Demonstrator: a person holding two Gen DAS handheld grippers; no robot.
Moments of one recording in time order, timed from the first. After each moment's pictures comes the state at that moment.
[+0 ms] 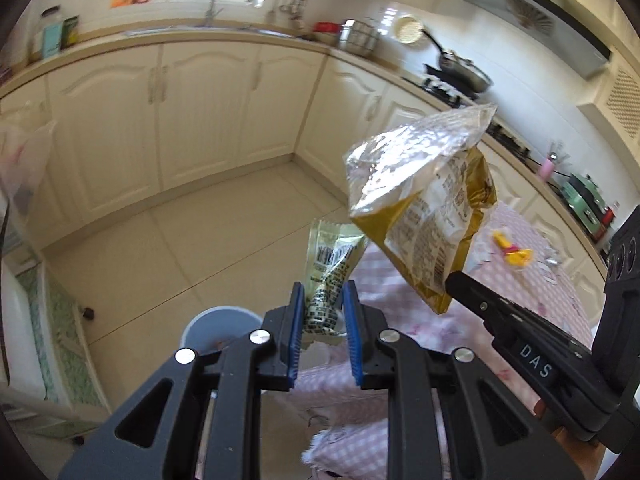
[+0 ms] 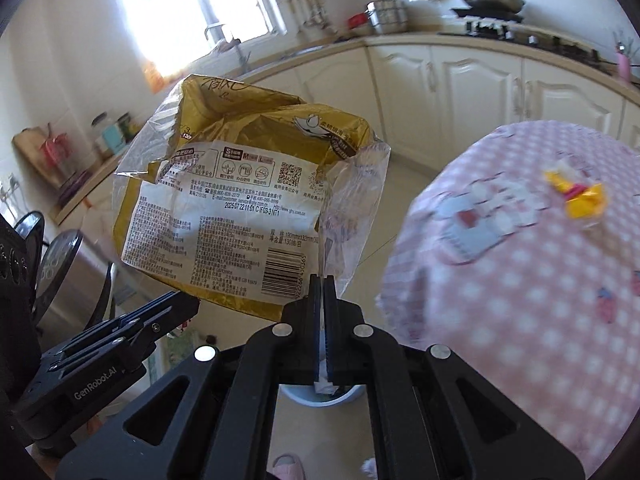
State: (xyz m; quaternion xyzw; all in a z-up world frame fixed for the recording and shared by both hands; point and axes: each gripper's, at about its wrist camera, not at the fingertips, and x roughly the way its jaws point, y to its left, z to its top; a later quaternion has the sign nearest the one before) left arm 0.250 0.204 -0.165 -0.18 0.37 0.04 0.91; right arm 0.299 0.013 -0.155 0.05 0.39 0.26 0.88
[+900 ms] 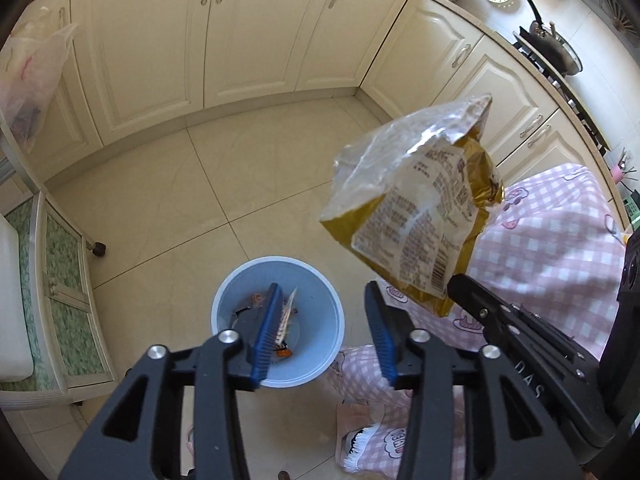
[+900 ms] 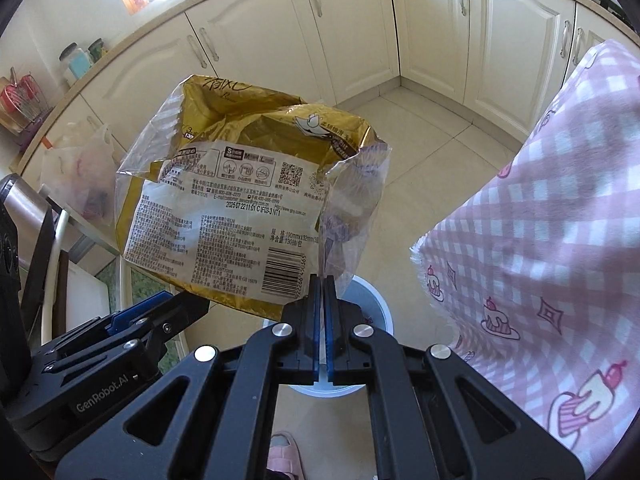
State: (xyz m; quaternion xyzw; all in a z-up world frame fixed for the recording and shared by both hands) left arm 0.323 0.293 -0.317 -0.23 0.48 0.10 0.84; right arm 0.361 0.116 -0.294 -0.01 0.49 0.25 0.83
